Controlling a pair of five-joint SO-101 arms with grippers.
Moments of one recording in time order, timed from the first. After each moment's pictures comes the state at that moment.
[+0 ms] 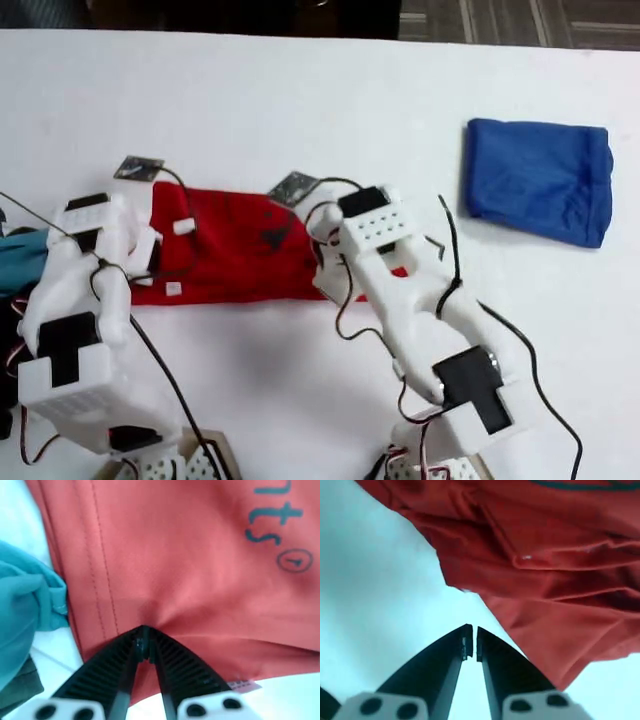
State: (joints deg) left arm -23.0 10.5 28.6 60.6 -20.5; right arm -27.1 0.5 22.6 77.9 26.6
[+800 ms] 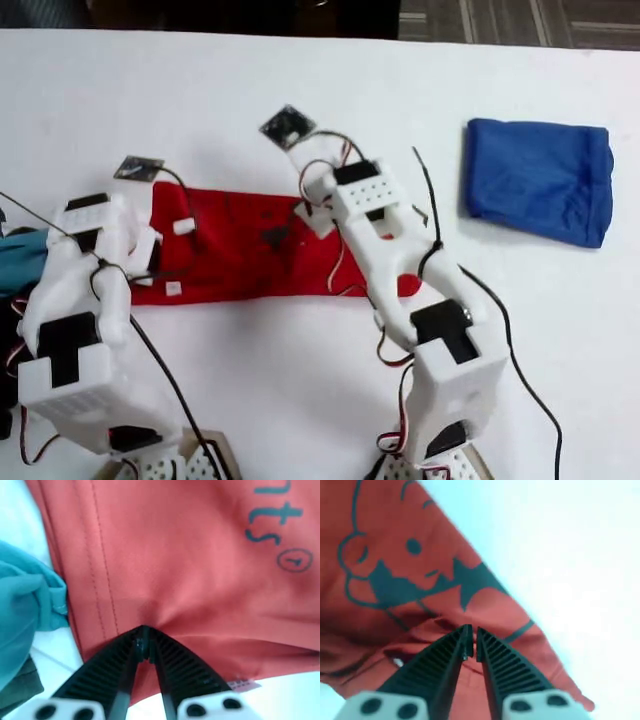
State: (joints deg) left arm -23.0 10.5 28.6 60.6 -20.5; right arm -24.5 17.4 3.8 56.4 26.1
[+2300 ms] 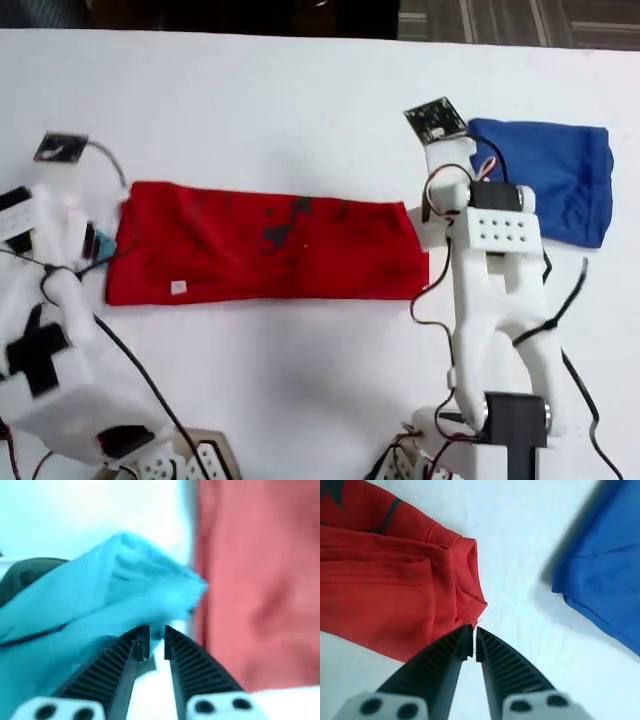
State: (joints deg) left arm -38.6 10.4 18.6 59.9 -30.2; right arm -1.1 -13.3 22.9 67.3 26.2
